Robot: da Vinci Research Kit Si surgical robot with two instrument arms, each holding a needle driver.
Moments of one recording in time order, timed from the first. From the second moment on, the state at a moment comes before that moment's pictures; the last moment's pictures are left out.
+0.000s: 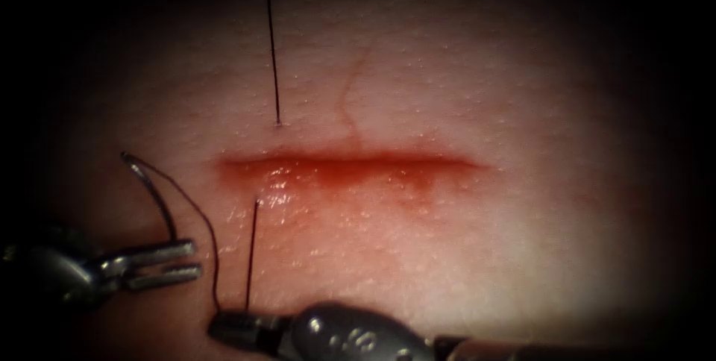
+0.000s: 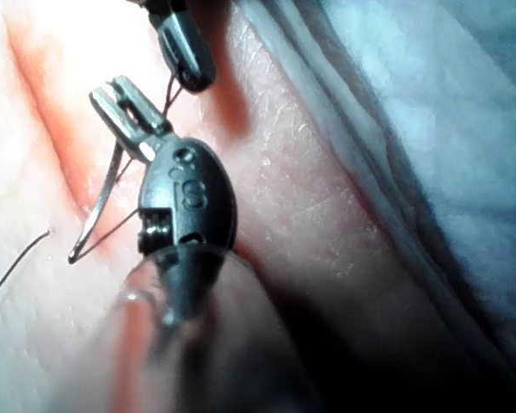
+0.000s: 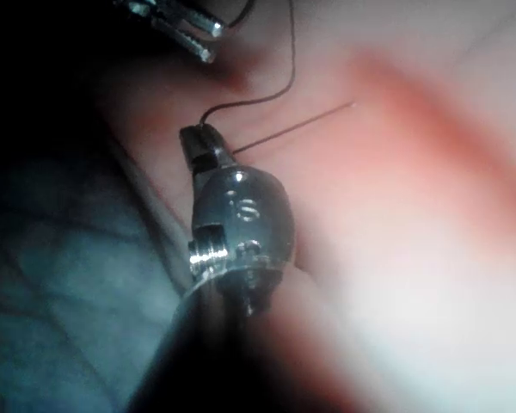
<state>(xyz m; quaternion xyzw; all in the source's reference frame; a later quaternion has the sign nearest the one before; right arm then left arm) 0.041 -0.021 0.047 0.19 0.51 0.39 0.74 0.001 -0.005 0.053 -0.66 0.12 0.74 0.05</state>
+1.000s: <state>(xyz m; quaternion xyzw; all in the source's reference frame) 0.041 -0.013 0.058 0.03 0.49 0.19 0.85 0.007 0.002 0.052 -0.63 0.13 0.76 0.08</state>
